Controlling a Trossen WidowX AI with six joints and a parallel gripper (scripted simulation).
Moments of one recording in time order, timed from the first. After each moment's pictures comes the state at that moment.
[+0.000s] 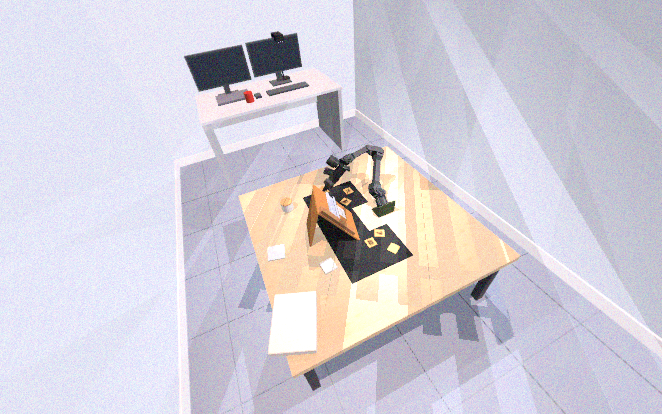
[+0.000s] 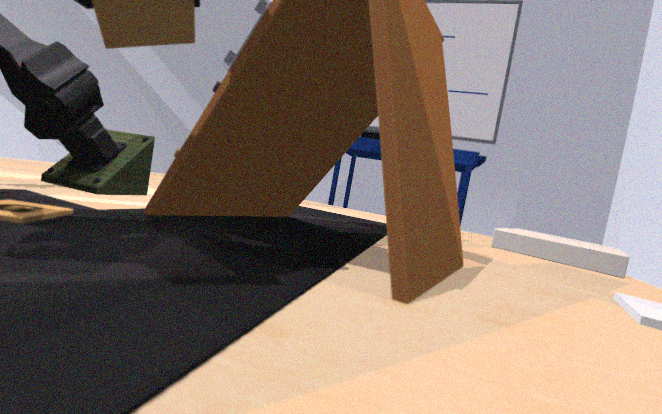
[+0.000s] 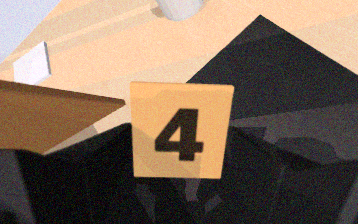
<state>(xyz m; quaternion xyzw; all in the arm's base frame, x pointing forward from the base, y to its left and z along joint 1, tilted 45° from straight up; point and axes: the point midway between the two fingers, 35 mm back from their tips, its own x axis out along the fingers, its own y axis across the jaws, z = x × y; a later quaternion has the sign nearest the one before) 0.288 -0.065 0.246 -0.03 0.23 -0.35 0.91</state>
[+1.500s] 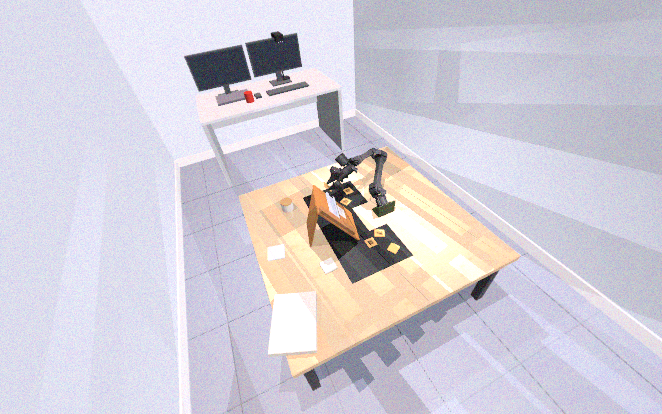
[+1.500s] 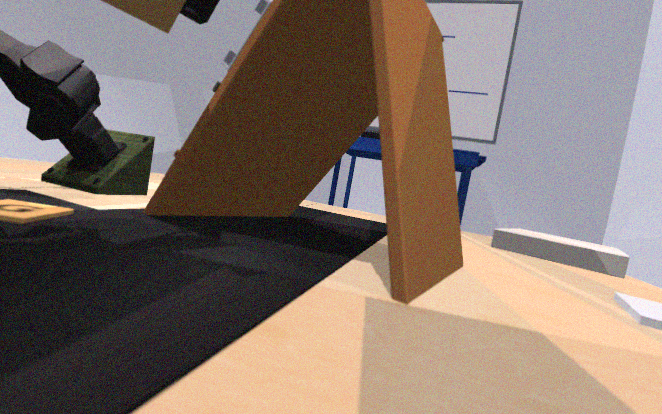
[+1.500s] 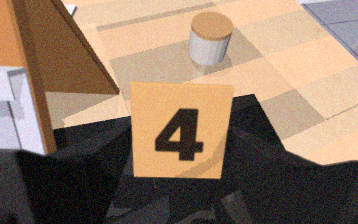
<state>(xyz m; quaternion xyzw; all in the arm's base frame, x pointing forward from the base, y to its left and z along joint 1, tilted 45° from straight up) 0.267 -0.036 0.248 -0.32 0.24 -0.25 0.88</state>
